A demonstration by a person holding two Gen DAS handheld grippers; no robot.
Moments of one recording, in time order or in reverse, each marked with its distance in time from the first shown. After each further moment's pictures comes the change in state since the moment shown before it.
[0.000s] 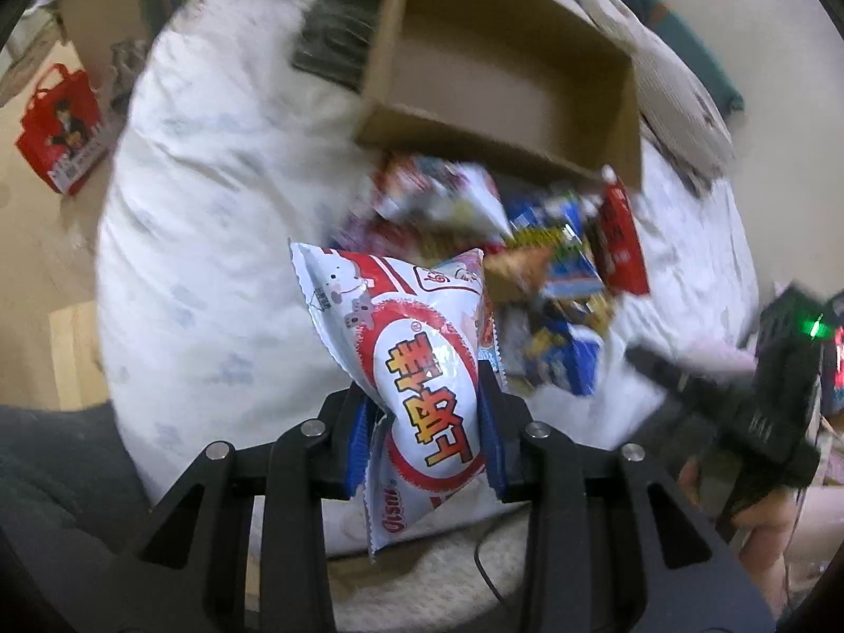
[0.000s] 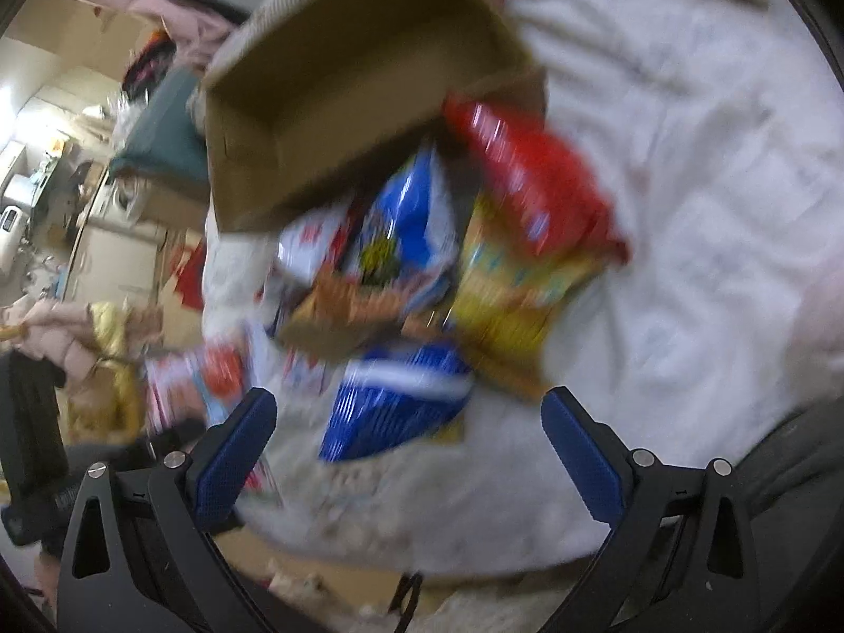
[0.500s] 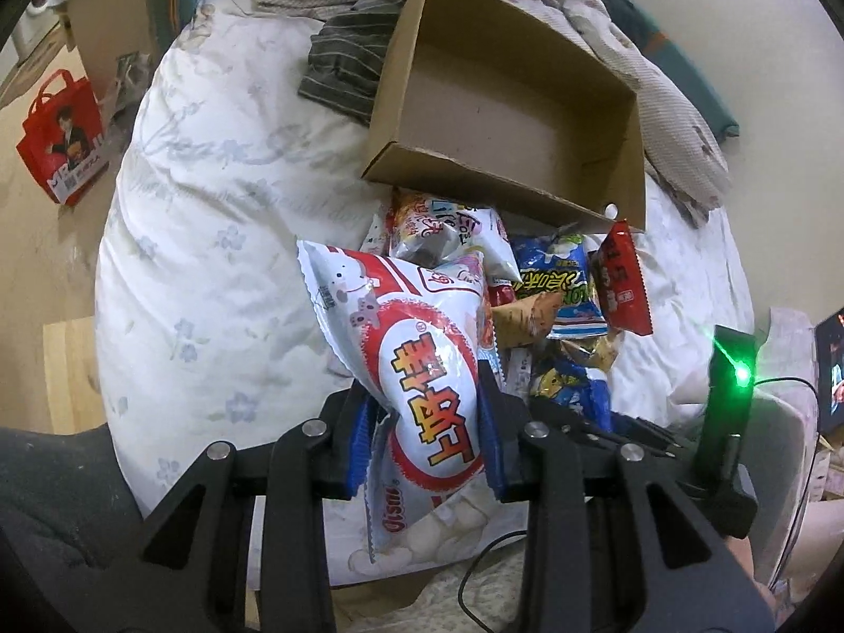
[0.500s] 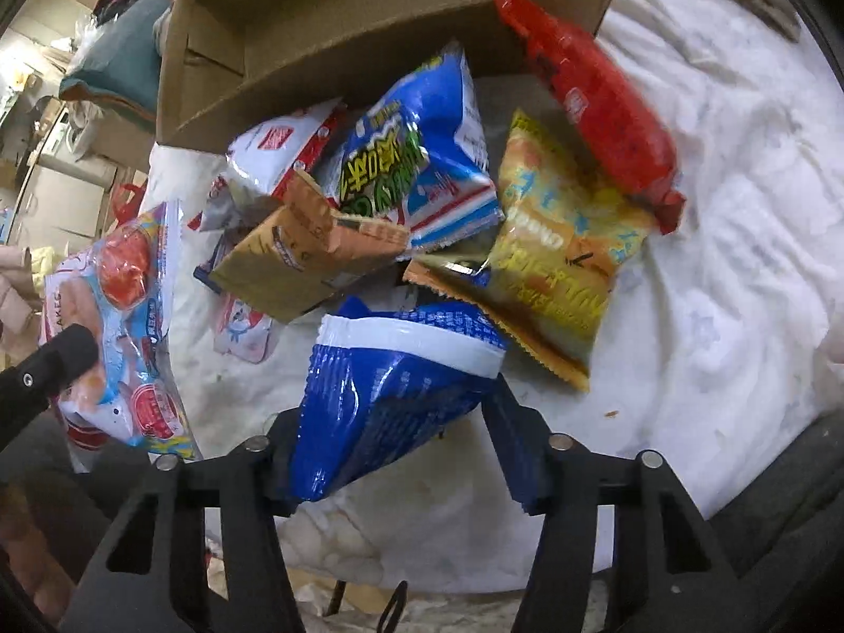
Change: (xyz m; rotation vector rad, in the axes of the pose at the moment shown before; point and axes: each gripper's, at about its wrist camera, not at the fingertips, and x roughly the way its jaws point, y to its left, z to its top) left arm 0.004 0.011 0.012 0.000 -0.072 -0.026; right arm 0.056 0.032 -0.012 -0.111 0.049 -0.210
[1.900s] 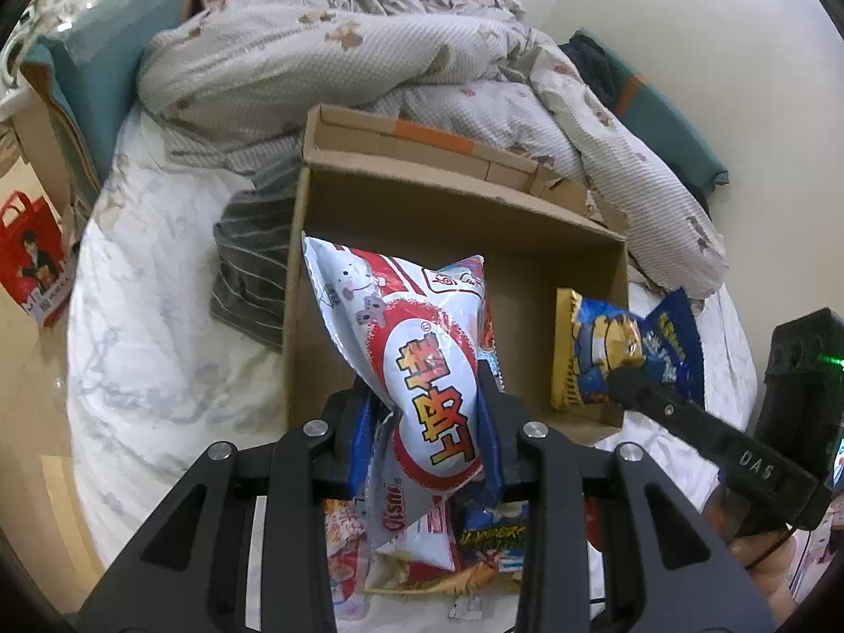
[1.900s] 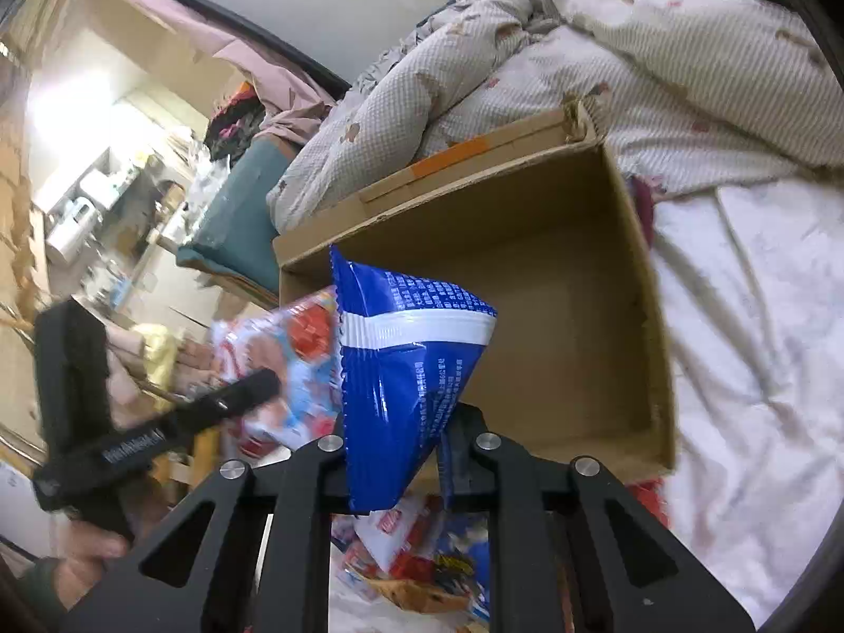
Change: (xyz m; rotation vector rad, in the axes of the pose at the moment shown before) left arm 0.037 -0.056 0.166 0.083 -0.167 -0.019; right arm -0.065 -0.029 0.178 -0.048 -0.312 0.397
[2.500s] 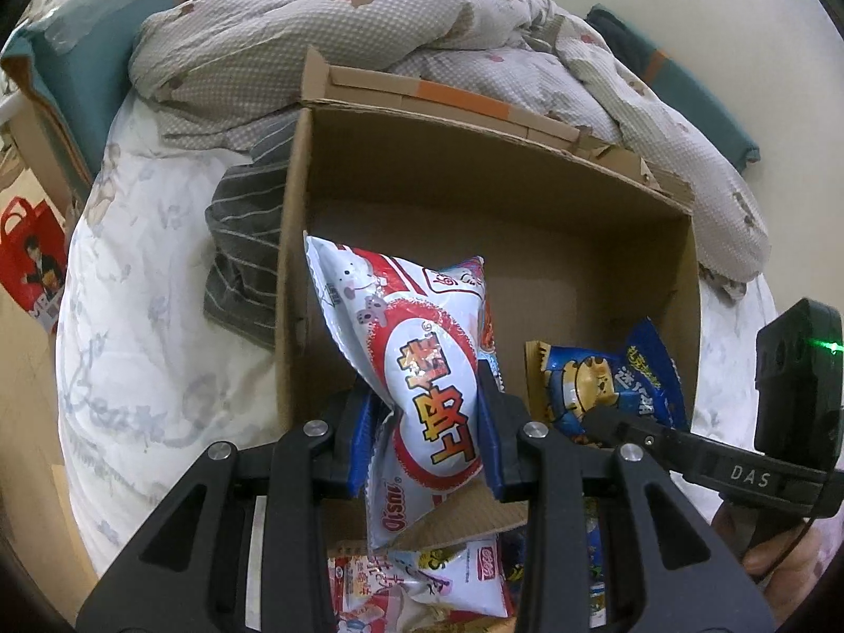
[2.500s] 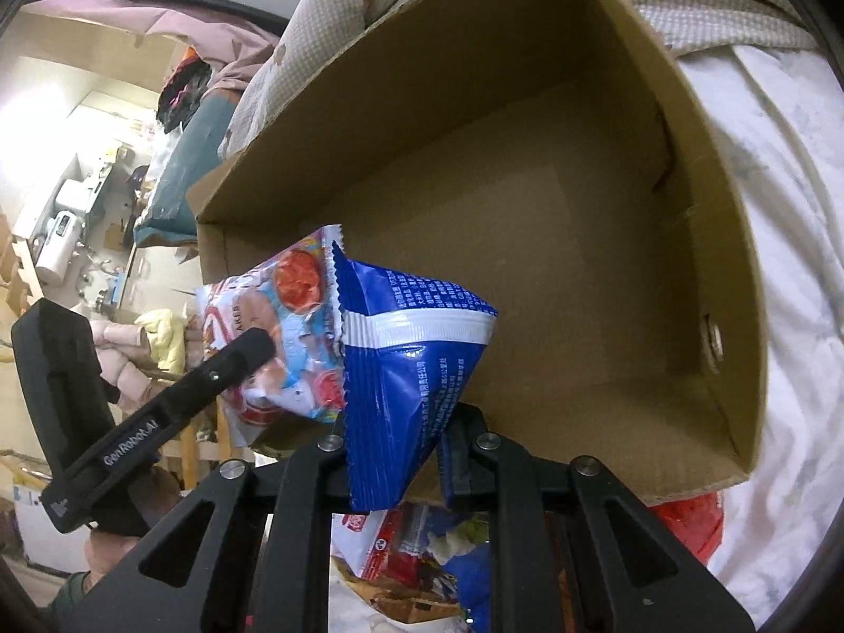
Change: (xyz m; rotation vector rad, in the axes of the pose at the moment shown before) left arm 0.050 0.009 -0.001 0.039 0.029 0.077; right arm 0.063 -0.044 -0.013 0.144 0.215 0.005
